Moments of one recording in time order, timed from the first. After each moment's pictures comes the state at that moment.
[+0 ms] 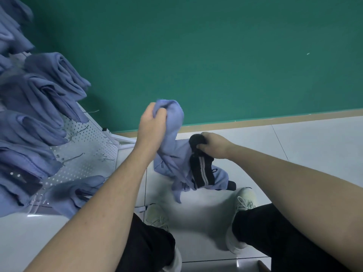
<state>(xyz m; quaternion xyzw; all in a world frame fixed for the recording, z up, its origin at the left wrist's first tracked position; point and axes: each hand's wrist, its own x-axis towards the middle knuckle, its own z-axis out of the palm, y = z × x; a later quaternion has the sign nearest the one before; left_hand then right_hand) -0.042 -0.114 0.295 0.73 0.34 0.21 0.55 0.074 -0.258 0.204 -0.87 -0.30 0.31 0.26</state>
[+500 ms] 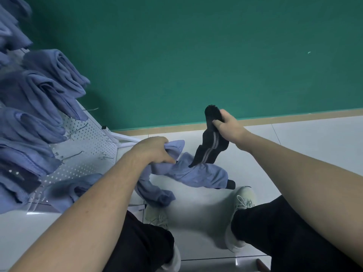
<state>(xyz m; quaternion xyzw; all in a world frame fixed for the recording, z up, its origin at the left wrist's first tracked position) -0.055 -0.091 0.258 0.92 0.26 -0.25 0.17 0.105 -0.273 0.224 -0.82 -0.16 0.27 0.48</state>
